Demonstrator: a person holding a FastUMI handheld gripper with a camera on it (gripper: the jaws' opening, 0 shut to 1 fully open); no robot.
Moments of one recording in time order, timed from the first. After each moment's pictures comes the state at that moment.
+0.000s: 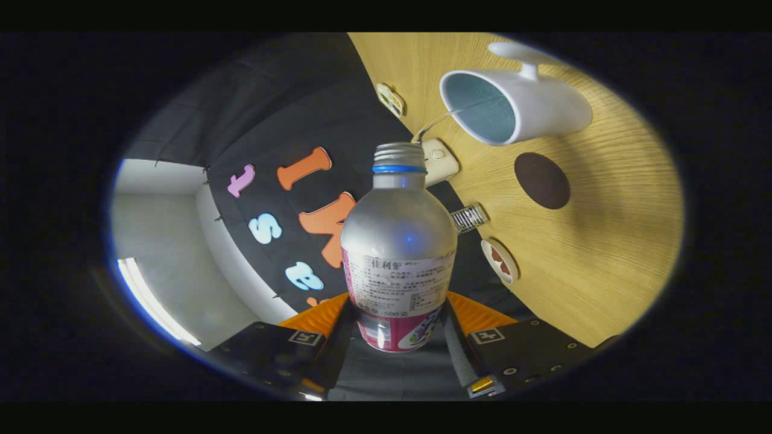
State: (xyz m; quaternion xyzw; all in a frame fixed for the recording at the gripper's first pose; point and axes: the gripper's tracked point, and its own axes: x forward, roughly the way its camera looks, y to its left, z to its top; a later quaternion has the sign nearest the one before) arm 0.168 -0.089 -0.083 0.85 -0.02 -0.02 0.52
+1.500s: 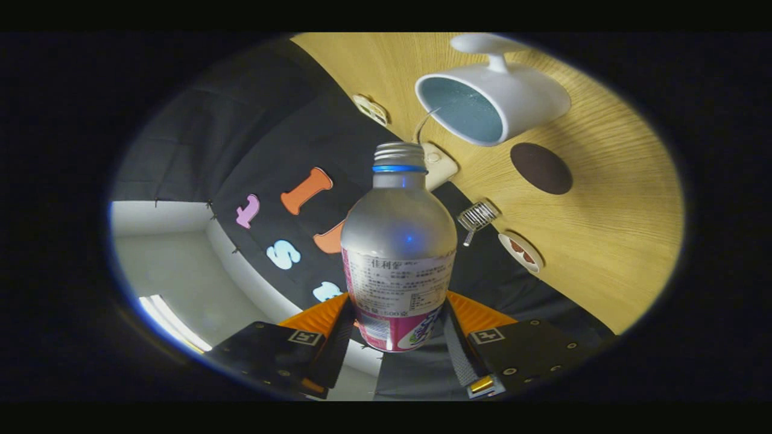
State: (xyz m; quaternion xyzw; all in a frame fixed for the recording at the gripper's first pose) arm 0.166 -0.111 -0.067 0.90 -0.06 -0.02 0.43
